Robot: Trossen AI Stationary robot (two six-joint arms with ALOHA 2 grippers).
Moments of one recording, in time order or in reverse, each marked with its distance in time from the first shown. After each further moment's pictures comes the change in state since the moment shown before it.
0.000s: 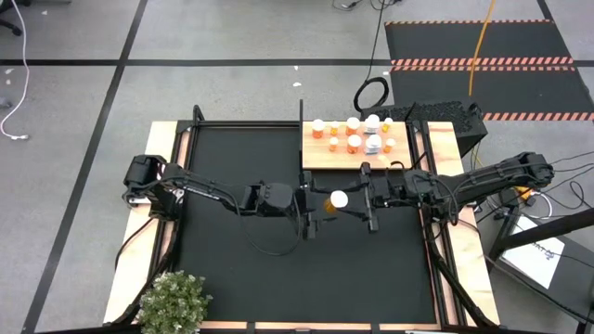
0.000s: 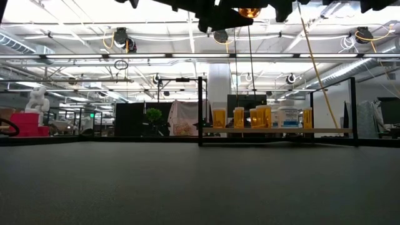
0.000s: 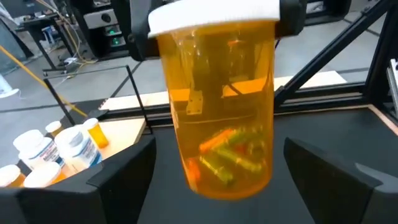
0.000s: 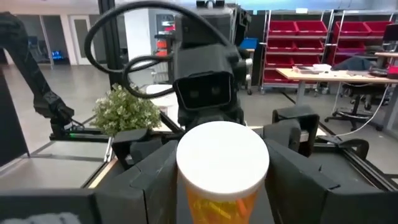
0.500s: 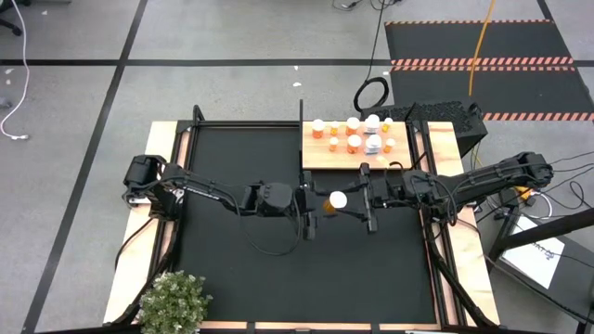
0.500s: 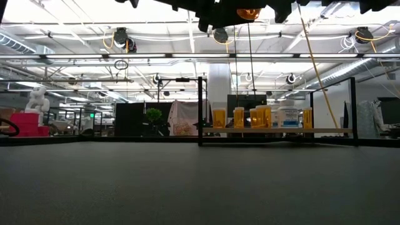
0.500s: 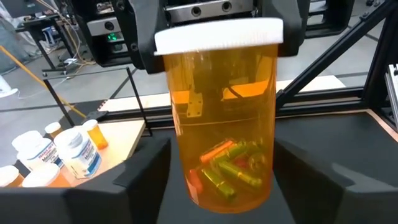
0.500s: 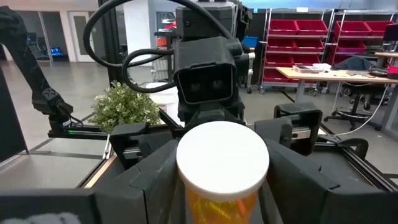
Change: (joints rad) left arm 0.003 0.000 0.000 0.010 0.002 -0.011; right arm 0.000 0.010 0.000 0.006 0.000 -0.010
